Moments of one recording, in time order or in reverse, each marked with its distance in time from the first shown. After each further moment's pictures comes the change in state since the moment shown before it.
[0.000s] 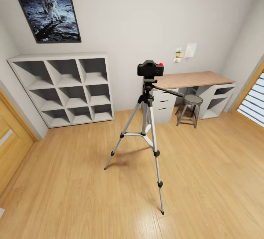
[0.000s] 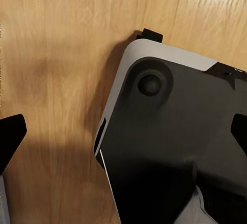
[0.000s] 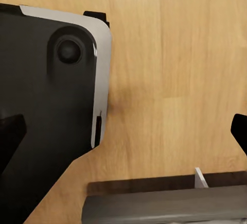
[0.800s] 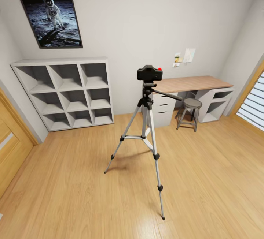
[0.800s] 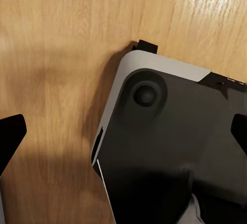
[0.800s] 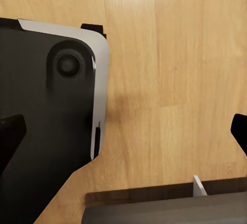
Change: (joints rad) left arm 0.000 0.000 -0.002 -0.001 -0.005 0.000 0.000; right arm 0.002 0.022 -0.002 0.000 -0.002 0.001 -0.047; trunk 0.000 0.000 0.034
